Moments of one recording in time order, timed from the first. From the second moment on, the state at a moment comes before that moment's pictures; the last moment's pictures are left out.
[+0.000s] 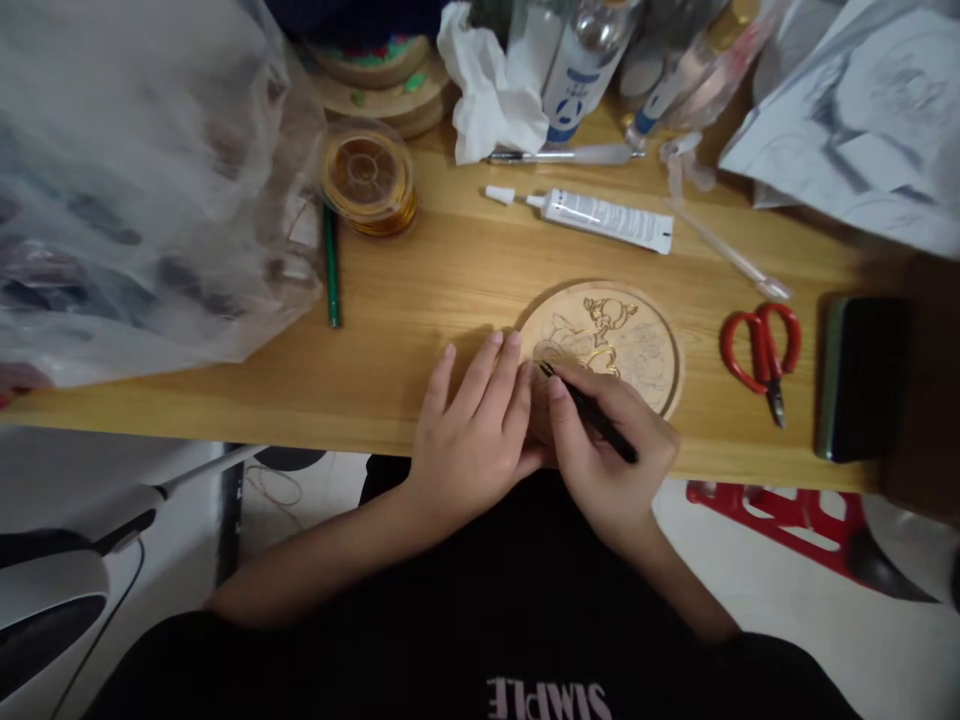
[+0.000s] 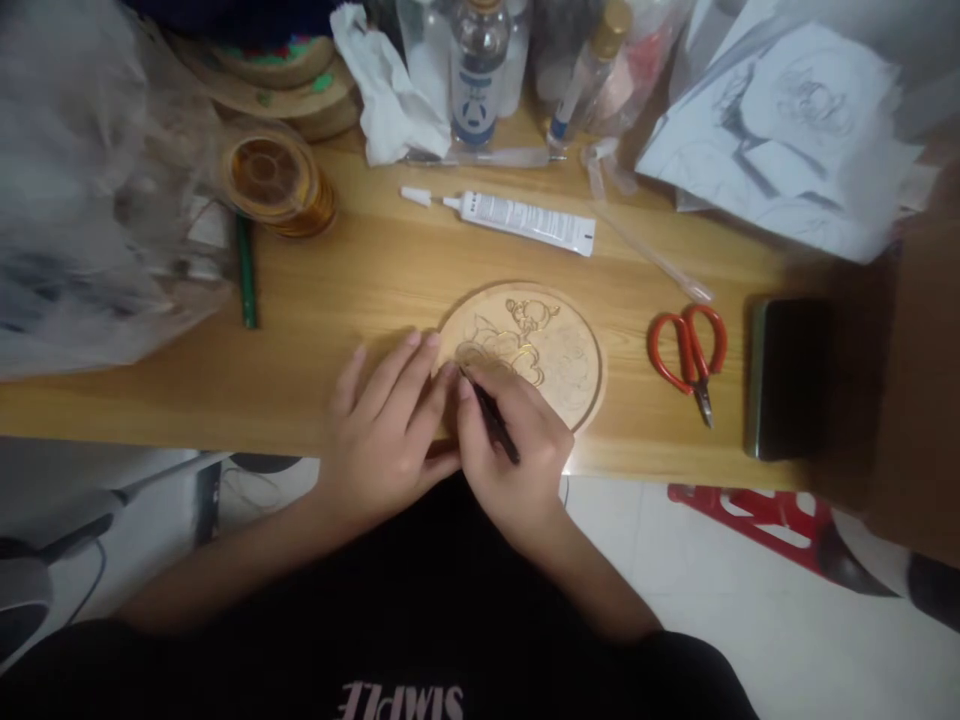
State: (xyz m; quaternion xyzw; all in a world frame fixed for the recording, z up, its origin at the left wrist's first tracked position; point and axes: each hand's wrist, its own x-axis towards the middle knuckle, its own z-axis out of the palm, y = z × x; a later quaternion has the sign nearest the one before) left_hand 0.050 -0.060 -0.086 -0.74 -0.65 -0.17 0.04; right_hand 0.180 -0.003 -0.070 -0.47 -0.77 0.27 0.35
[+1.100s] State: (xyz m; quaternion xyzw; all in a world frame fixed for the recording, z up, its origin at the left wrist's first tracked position) left_hand 0.048 -0.060 -0.085 -0.74 -0.65 -0.17 0.03; right_hand 0.179 0.001 -0.066 -0.45 -0.79 0.25 0.32
